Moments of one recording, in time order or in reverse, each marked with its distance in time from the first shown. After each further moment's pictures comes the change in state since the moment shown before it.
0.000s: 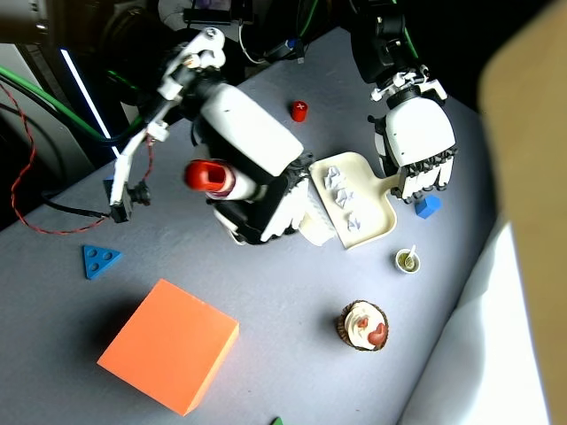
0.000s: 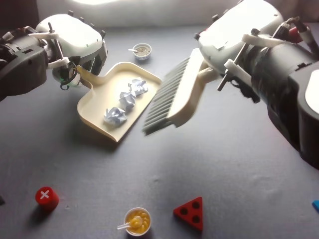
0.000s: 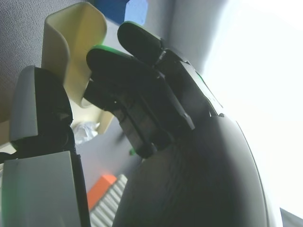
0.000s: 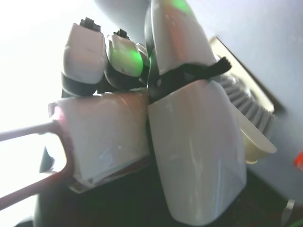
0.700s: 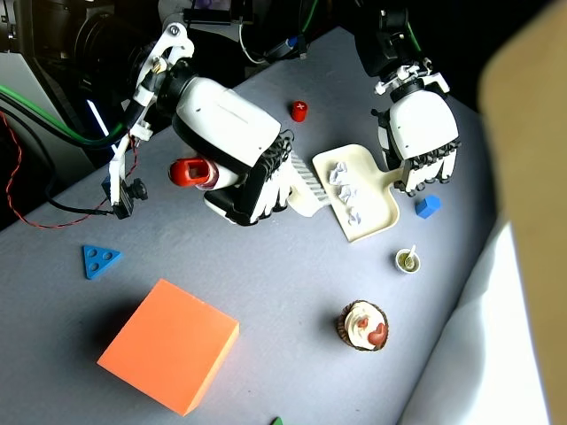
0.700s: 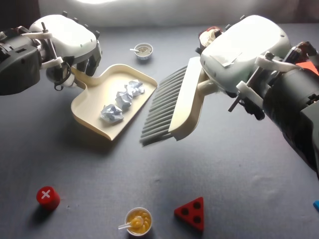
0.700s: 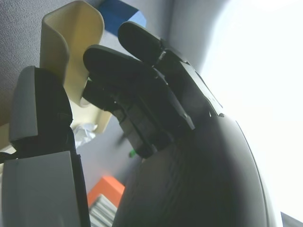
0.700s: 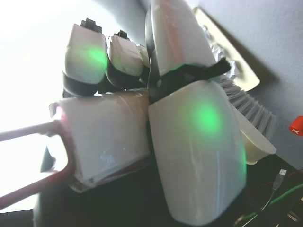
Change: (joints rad) left arm 0.002 0.023 -0.011 -0.008 0.011 0.007; right arm -0.089 0.039 -0.032 -0.164 0.014 0.170
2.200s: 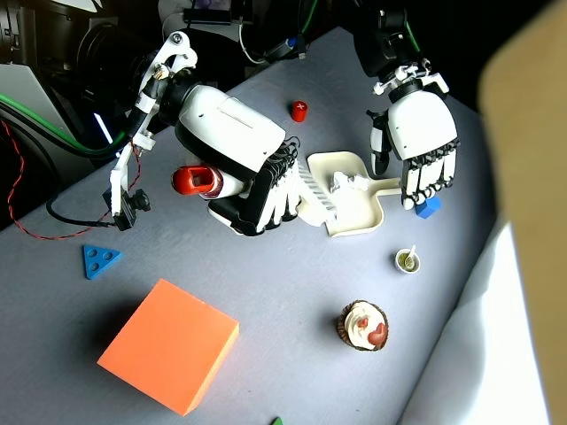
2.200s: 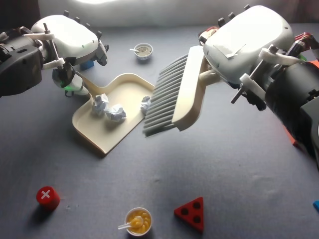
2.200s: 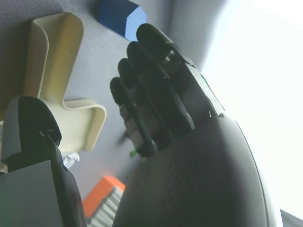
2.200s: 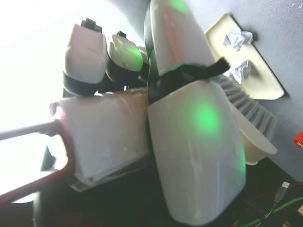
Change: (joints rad) left arm -0.001 0.000 -0.010 -0.011 0.000 0.020; right arm -0.008 -0.003 0.038 -0.060 0.010 0.081
